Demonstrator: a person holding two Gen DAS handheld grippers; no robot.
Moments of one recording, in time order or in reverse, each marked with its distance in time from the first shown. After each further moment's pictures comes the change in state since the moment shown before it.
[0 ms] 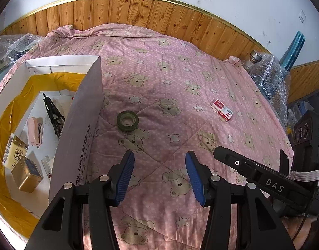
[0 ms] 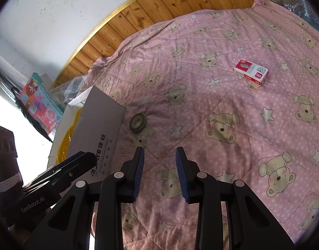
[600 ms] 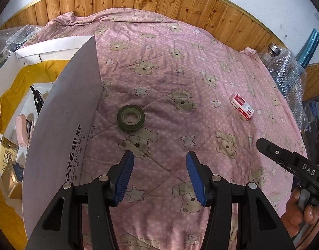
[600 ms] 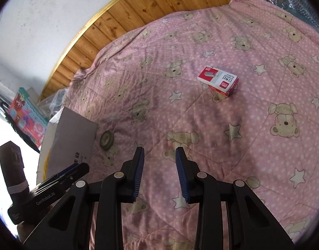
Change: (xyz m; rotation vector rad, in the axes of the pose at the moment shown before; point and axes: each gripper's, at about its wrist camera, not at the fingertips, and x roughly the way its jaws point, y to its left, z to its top) left arm 0.064 0.011 0.013 -0.040 0.070 0.077; right arm 0.002 -0.066 0.034 0.074 -0.015 -0.066
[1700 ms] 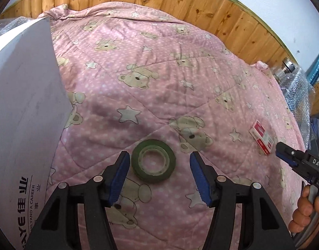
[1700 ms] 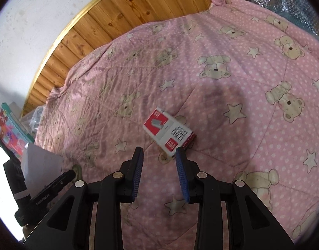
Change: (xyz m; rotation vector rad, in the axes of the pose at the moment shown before) left arm 0.088 -0.003 0.036 -0.070 -0.070 -0.045; right arm 0.035 -0.078 0.079 0.025 -0.067 -0.106
